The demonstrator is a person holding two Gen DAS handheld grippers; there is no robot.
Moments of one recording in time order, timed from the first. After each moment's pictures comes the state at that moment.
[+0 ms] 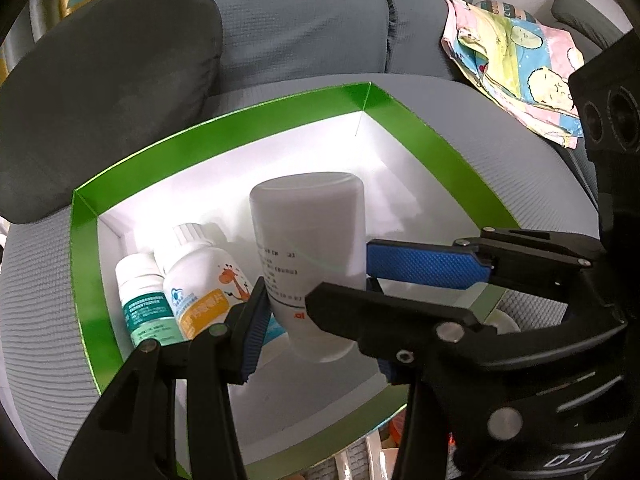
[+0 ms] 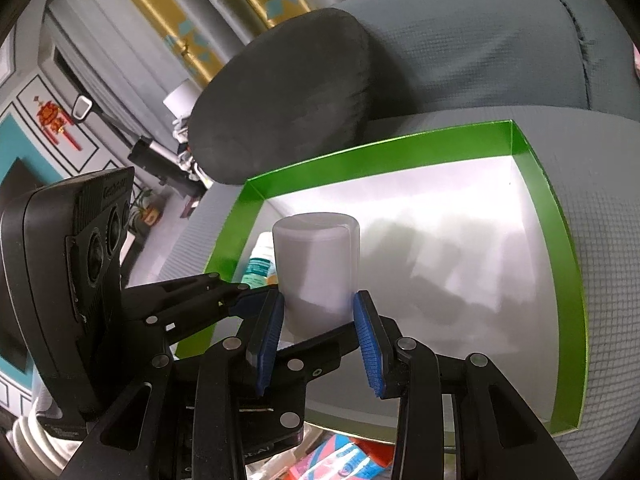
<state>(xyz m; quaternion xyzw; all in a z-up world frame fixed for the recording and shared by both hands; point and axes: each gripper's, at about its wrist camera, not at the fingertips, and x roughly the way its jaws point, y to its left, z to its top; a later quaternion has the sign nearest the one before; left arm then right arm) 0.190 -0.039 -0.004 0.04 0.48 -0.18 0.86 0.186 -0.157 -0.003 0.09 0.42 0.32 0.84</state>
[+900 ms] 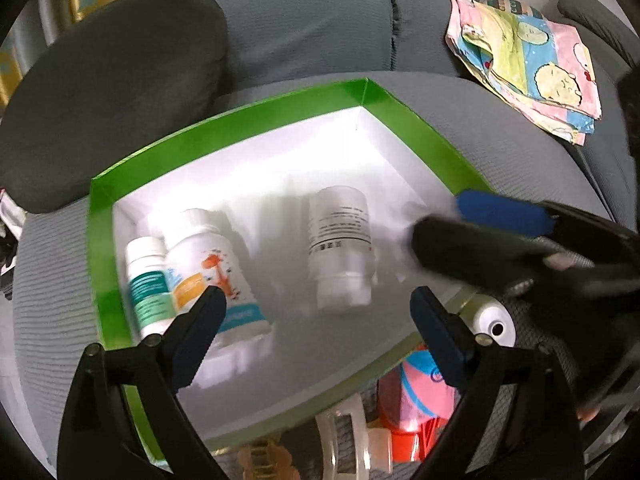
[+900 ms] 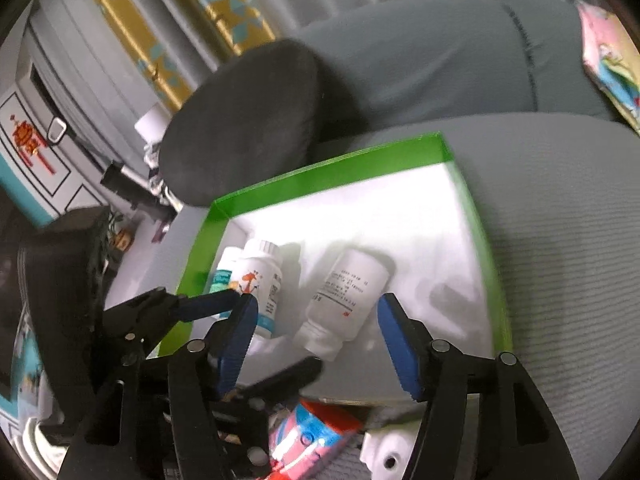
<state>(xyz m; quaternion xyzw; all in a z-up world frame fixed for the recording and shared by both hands) 0.174 -0.043 0.005 0.05 0.48 -0.15 0.86 0.163 -0.197 0.017 0.11 0.38 0.25 0.88</state>
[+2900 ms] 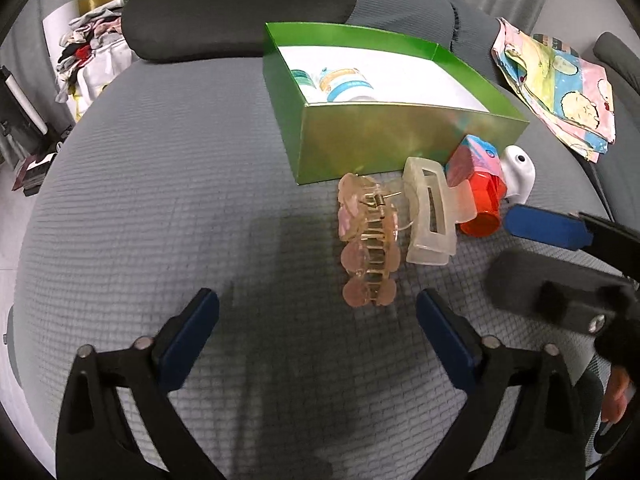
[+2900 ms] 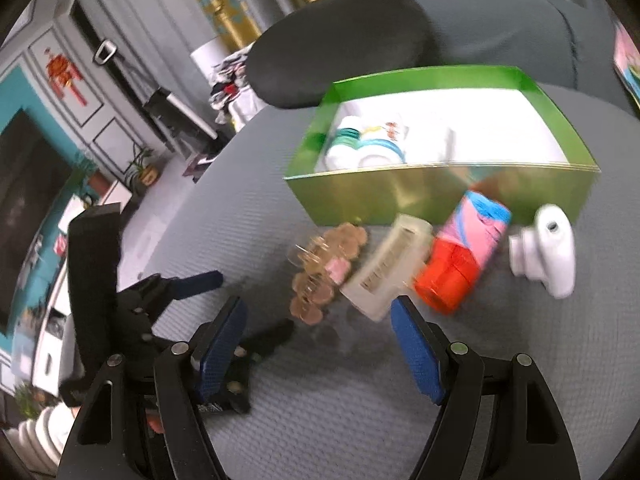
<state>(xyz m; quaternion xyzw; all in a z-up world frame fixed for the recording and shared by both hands) 0.024 0.053 -0.038 -0.04 0.48 -0.07 0.87 0.030 -0.106 -0.017 0.02 0.43 0.32 0.85</state>
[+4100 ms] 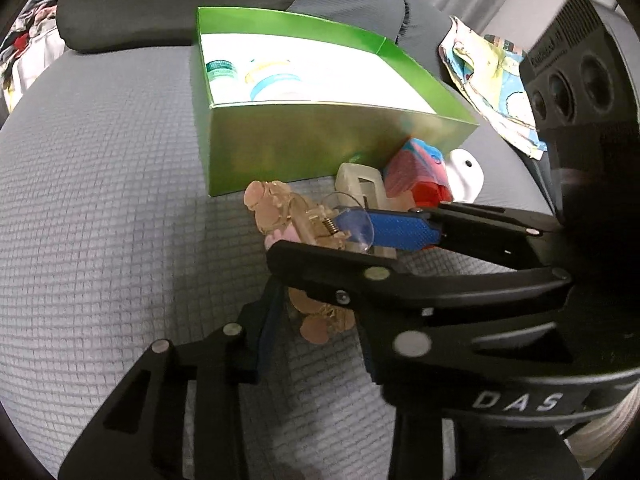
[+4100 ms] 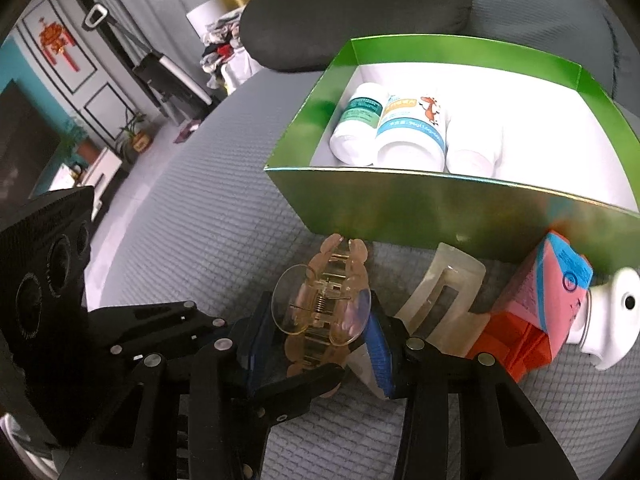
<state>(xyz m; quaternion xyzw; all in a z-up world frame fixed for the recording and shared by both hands) 0.035 0.044 -0.035 -0.09 0.49 -0.20 0.85 0.073 -0.073 -0.047 0.00 0.46 0.32 0.83</state>
